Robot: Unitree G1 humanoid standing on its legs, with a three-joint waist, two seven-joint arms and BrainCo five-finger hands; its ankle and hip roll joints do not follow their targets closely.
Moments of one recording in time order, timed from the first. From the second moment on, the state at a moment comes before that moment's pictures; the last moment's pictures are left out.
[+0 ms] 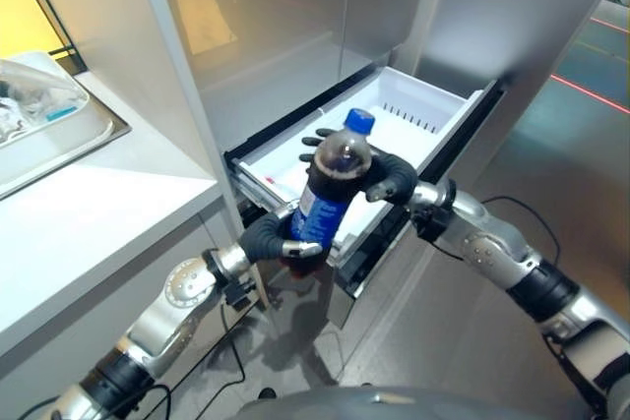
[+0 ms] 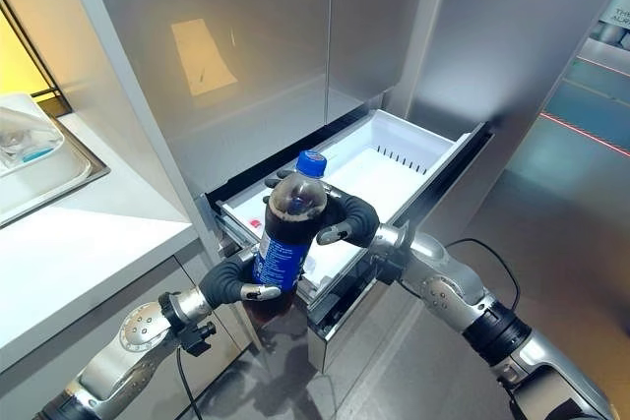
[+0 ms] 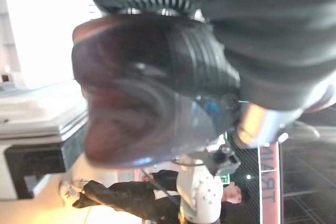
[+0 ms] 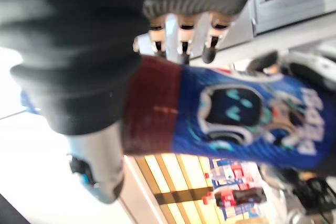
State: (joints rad) left arm -0.02 0.69 -0.45 -0.16 -0.56 -0.26 -0.41; right arm -0.46 -0.65 0.59 -0.05 1.13 -0.02 0.57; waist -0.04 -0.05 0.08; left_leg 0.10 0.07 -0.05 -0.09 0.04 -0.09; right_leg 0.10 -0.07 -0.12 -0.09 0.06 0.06
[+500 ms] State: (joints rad) left arm -0.02 0.69 -0.45 -0.15 -0.52 -0.26 -0.41; right arm -0.44 -0.63 0.62 -0.06 1.14 0.01 0.58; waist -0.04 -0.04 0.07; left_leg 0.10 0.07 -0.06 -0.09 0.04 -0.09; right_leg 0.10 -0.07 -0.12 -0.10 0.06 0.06
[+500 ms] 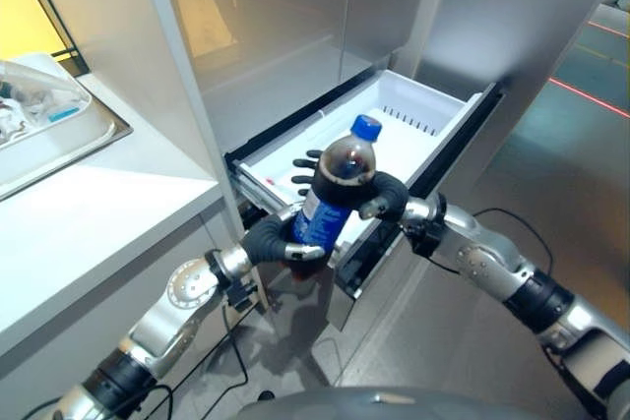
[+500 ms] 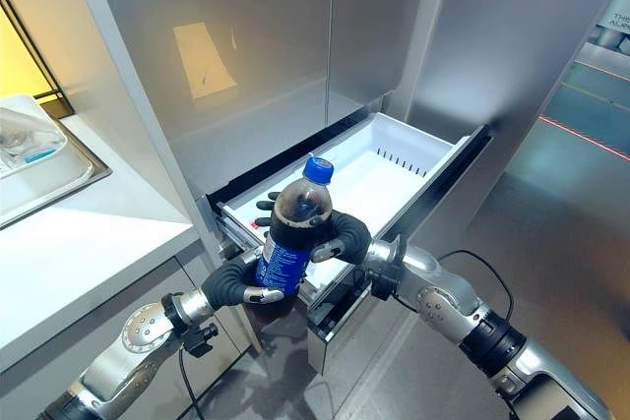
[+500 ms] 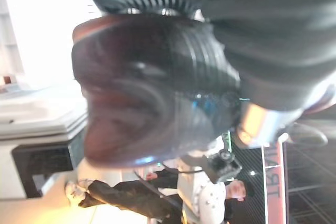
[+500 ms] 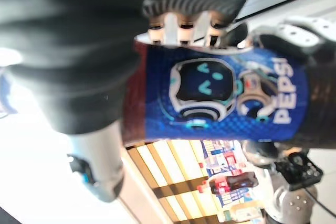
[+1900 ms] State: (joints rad) left arm -0.01 0.61 -0.44 -0.13 -0.52 -0.32 -0.39; right arm -0.48 -0.52 0.63 -0.06 1.17 -0.02 0.51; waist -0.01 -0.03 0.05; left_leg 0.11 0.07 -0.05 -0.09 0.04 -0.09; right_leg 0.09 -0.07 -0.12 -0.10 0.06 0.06
